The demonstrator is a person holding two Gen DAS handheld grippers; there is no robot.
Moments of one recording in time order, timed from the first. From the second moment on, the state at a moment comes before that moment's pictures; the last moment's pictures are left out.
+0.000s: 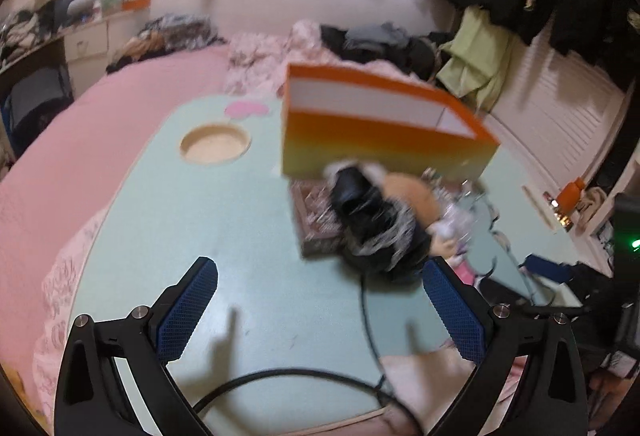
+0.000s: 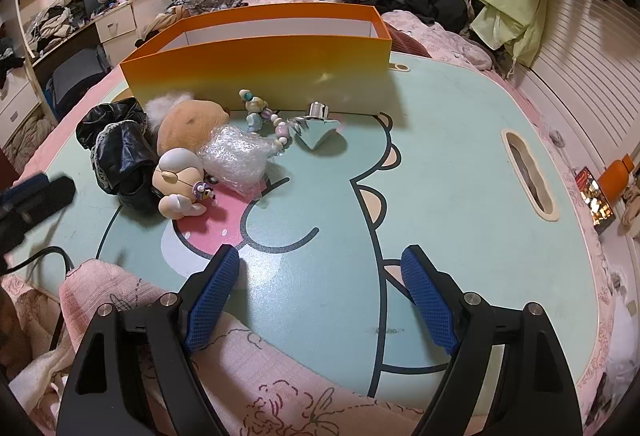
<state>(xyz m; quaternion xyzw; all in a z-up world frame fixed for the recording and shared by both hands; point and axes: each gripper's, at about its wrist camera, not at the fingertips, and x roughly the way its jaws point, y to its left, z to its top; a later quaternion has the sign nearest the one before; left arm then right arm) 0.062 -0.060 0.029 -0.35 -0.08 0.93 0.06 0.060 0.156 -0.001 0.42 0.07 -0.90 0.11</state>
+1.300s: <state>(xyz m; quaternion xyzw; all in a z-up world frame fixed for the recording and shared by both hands) 0.087 -0.103 0.075 -0.30 -0.13 0.94 0.08 0.038 0.084 0.010 0.42 0.10 -0.87 0.23</state>
